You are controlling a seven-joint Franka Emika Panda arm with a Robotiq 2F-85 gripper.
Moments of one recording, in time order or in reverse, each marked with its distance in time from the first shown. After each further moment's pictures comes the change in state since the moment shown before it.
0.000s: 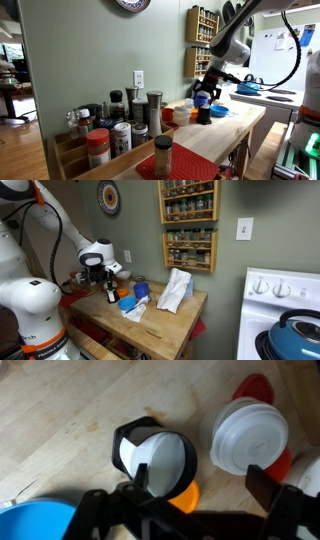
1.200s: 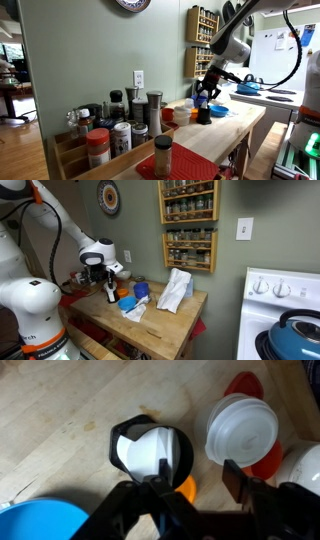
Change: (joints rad) arm -0.005 -0.019 -0.027 0.000 0.072 -0.031 -0.065
